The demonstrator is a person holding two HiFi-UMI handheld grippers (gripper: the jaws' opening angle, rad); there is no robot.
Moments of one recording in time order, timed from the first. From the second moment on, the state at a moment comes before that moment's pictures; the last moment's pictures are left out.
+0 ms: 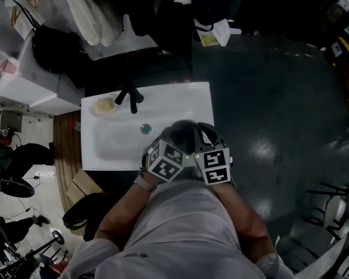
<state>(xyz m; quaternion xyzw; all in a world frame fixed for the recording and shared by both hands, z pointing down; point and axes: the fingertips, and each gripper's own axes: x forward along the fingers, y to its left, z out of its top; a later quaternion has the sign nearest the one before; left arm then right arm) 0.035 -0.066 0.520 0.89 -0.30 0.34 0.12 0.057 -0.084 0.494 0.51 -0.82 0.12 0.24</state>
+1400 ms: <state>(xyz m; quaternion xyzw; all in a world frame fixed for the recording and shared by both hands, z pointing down) 0.022 -0.091 0.497 0.88 -0.34 0.28 0.17 0.052 -0.088 0.502 0.49 -0.82 0.09 0.27</state>
